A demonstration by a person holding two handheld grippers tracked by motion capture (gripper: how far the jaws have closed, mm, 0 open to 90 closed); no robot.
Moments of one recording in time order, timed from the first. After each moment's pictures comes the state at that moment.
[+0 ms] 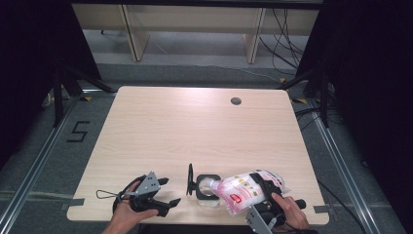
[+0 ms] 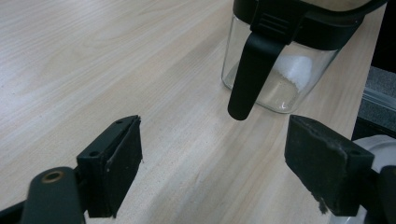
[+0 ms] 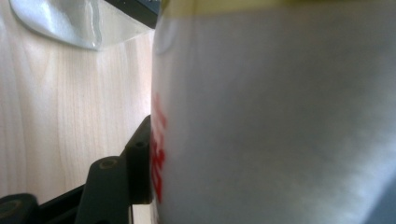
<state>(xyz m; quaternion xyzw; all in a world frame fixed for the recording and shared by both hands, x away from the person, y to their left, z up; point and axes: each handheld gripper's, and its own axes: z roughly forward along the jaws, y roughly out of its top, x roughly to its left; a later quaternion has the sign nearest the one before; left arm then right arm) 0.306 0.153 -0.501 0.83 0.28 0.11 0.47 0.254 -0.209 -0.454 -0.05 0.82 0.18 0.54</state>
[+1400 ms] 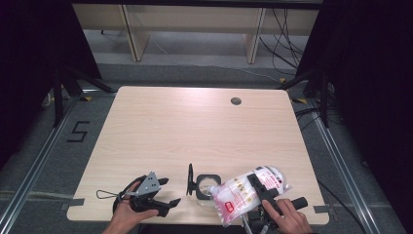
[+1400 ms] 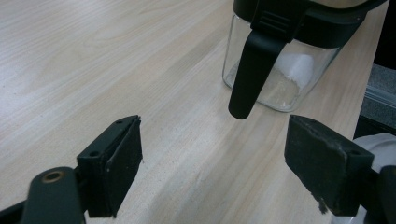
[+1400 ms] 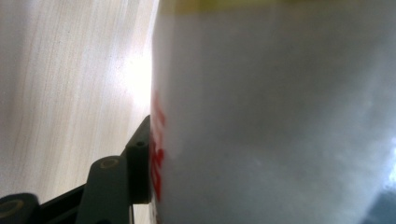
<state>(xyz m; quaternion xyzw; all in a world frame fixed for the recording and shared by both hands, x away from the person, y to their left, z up) 0.307 0.153 -0.501 0.83 0.28 0.12 0.46 0.249 -0.198 -0.466 -0.17 0.78 0.05 0.60</state>
